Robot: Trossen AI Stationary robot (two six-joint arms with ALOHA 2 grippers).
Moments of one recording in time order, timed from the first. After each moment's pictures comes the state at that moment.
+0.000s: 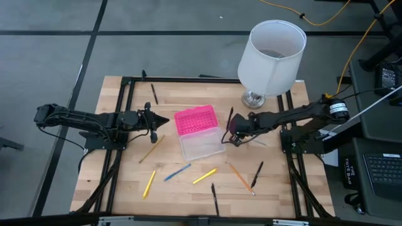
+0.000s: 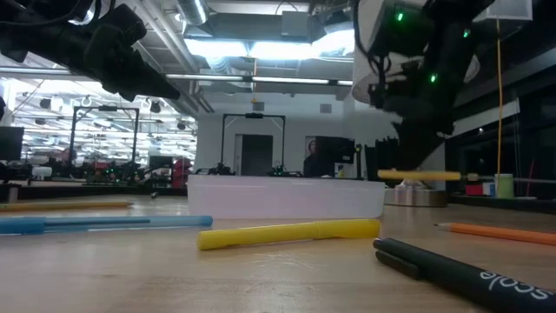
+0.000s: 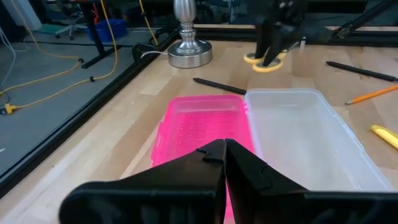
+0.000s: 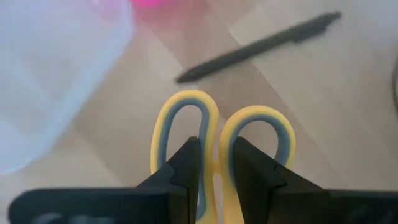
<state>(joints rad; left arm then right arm) -0.01 0.65 0.26 0.07 -0.34 -0.07 0.03 1.47 0.84 -0.63 0.29 0.65</state>
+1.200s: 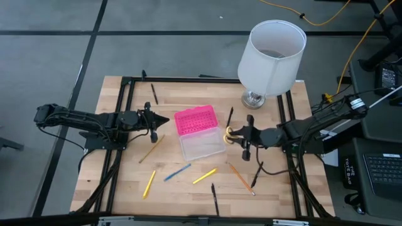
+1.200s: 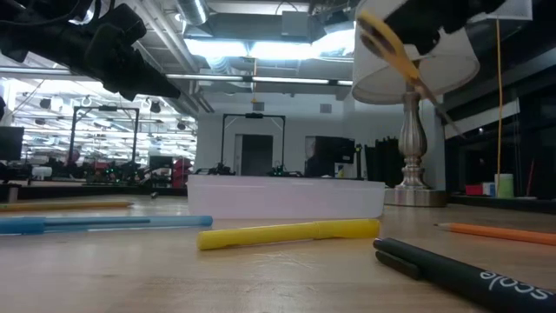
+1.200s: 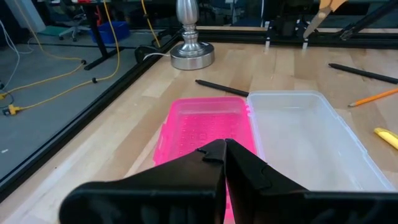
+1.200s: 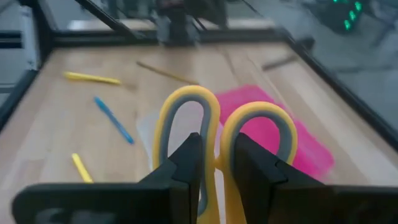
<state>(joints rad) -0.01 0.65 0.26 0.08 -0.35 -0.07 0.36 1.09 0.69 -0.02 0.50 0.16</state>
